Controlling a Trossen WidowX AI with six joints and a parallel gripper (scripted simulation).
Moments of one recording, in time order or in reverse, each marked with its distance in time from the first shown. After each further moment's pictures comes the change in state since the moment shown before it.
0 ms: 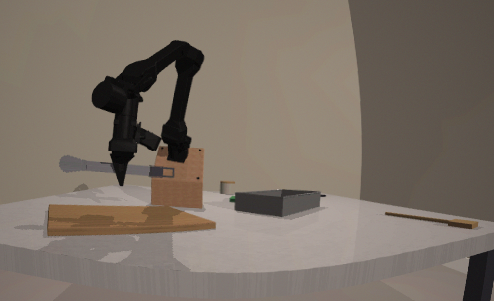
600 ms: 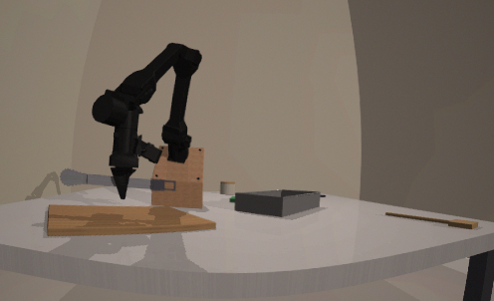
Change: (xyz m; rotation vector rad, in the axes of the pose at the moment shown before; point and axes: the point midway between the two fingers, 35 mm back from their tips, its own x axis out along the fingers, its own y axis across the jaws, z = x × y) arm 0.029 0.002 0.004 0.001 0.000 -0.002
